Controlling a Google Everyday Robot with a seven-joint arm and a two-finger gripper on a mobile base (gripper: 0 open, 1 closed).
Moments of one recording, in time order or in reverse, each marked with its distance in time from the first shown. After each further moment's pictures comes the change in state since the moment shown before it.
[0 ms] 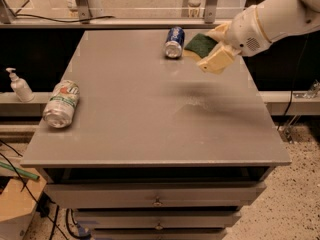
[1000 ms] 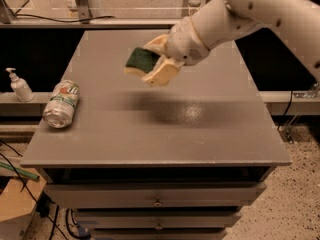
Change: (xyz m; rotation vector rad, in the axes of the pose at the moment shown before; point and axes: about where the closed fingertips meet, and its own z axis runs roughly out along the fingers) arm -0.085 0.074 0.086 -0.273 -0.120 -0.208
